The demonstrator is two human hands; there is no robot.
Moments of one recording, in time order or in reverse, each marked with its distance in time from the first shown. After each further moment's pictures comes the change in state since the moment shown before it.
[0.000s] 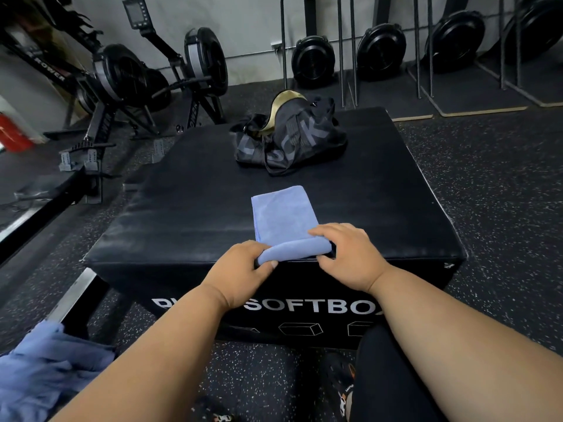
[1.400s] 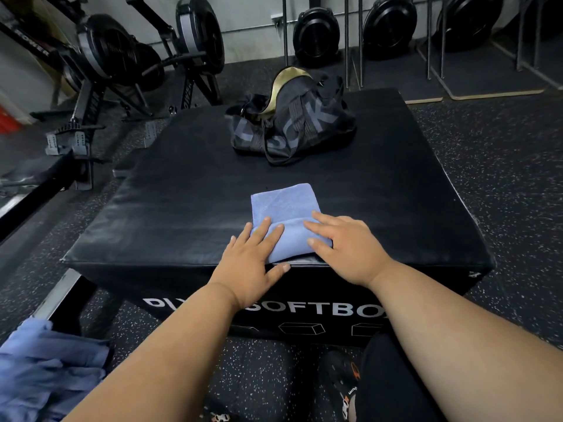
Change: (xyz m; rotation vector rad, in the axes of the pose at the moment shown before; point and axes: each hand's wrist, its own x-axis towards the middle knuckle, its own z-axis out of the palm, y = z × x) left_hand 0.038 -0.015 0.028 0.330 -0.060 0.027; right_hand 0.040 0.013 0.021 -0.096 -0.099 0.029
